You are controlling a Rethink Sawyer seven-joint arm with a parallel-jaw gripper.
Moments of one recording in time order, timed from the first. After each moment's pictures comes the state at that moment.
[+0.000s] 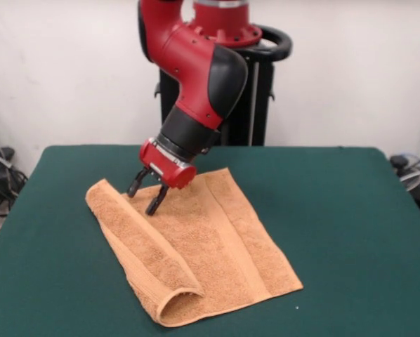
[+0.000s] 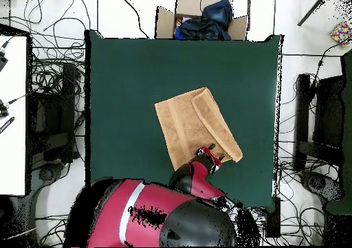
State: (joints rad) arm -0.13 -0.24 -0.32 2.04 0.32 -0.65 2.00
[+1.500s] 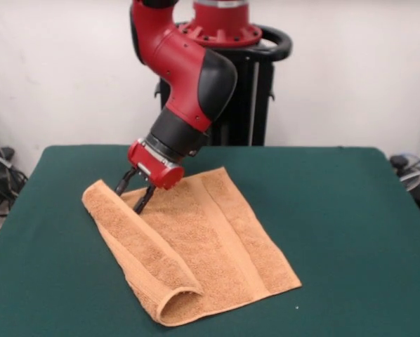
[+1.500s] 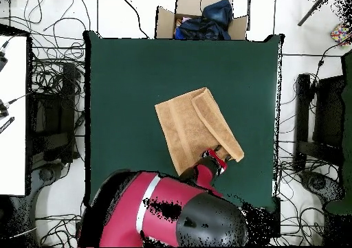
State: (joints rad) arm -0.18 -0.19 -0.32 2.04 0.31 -0.78 2.00
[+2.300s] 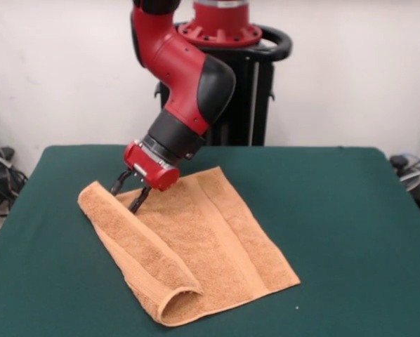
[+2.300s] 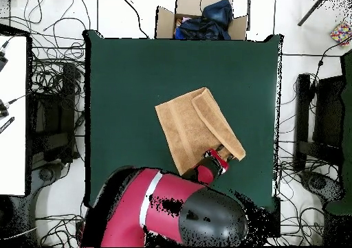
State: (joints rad) arm -0.18 -0.16 -0.32 2.04 0.33 -0.86 2.00
